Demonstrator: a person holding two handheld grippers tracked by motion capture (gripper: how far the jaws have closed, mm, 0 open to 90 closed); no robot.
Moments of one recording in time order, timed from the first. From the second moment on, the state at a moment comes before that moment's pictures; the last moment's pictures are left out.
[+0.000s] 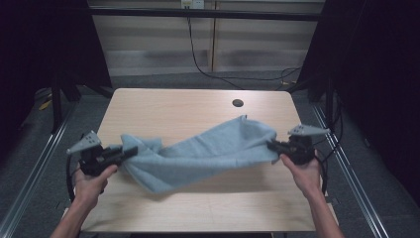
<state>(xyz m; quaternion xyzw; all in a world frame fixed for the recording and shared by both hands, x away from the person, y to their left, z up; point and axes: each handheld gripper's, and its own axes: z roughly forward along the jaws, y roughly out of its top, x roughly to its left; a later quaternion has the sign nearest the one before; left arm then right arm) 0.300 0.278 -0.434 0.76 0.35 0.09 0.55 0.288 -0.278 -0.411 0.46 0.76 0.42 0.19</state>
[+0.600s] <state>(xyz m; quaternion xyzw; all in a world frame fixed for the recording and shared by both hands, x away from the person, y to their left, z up) 0.280 0.271 -0.430 0.76 0.33 0.06 0.56 0.230 -0.314 -0.463 0.51 0.74 0.41 0.16</state>
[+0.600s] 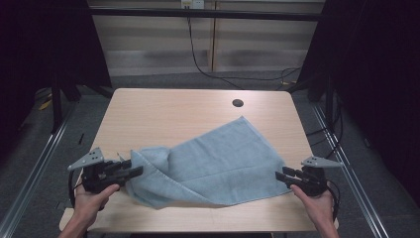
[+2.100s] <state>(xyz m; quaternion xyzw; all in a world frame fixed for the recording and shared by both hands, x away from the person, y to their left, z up) 0.287 0.250 -0.449 0.77 0.31 0.00 0.56 0.284 -0.227 -0.496 0.41 0.81 0.41 0.08</state>
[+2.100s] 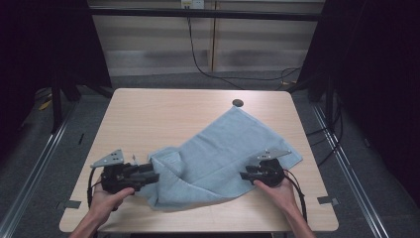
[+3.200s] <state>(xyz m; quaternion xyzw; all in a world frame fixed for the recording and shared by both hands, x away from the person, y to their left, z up) 0.293 0.251 -0.485 0.81 0.34 0.05 0.48 0.269 -0.089 -0.463 0.24 0.86 0.46 0.02</state>
